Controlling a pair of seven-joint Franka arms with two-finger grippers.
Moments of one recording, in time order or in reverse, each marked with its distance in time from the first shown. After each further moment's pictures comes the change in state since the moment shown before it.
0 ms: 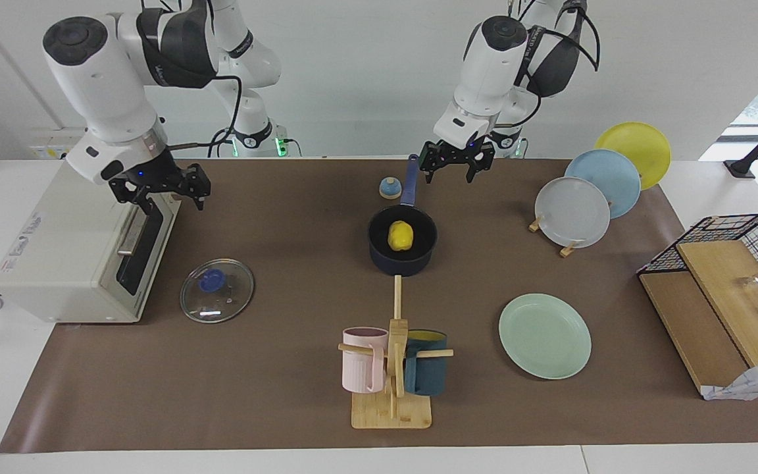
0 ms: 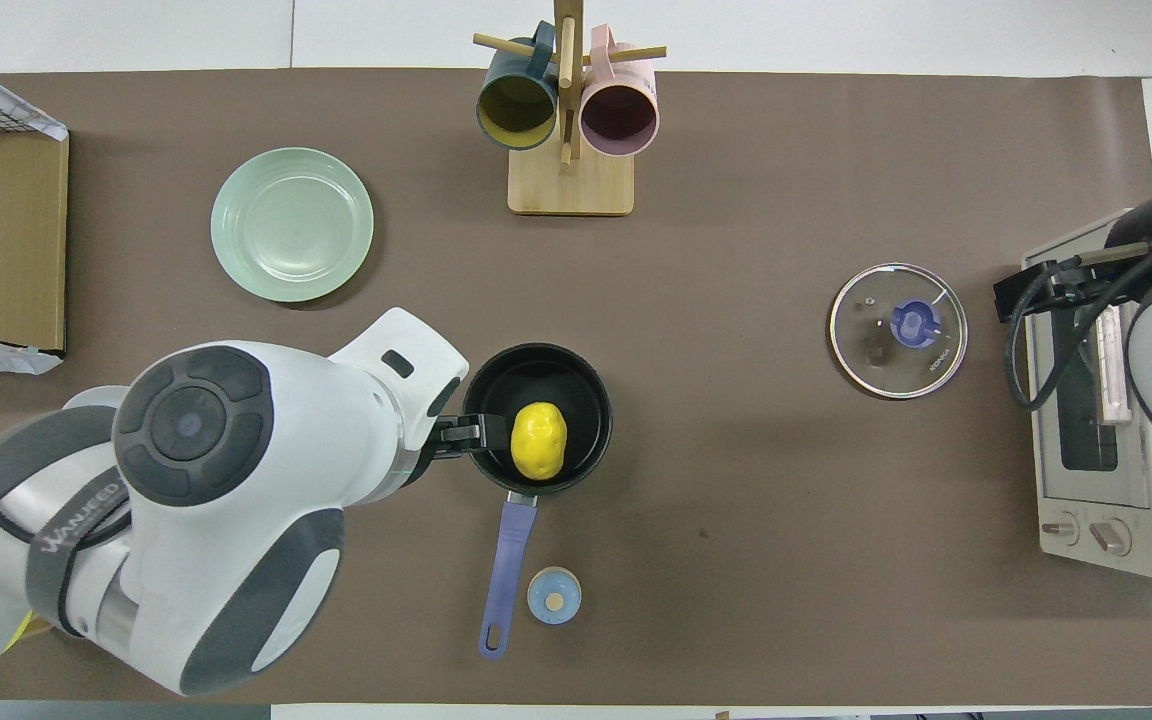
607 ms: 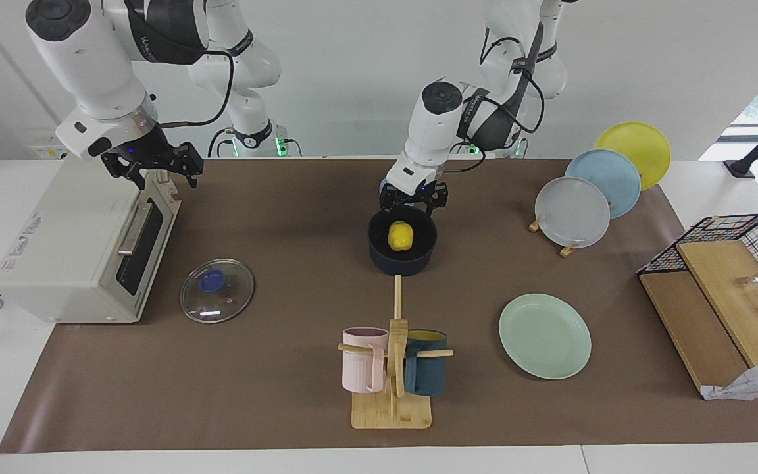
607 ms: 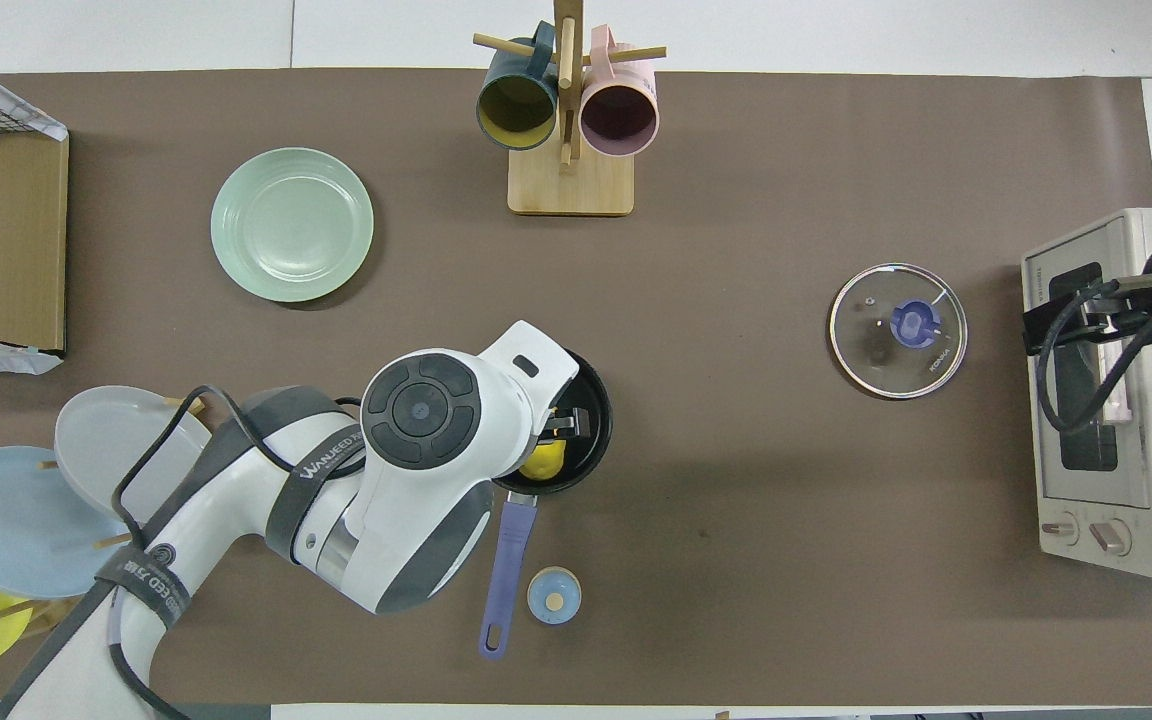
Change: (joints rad) left arm -0.092 0.227 0.000 -0.006 0.000 0.222 -0.054; right arm -0.002 -0.030 -0.023 -0.011 0.000 -0.074 0.032
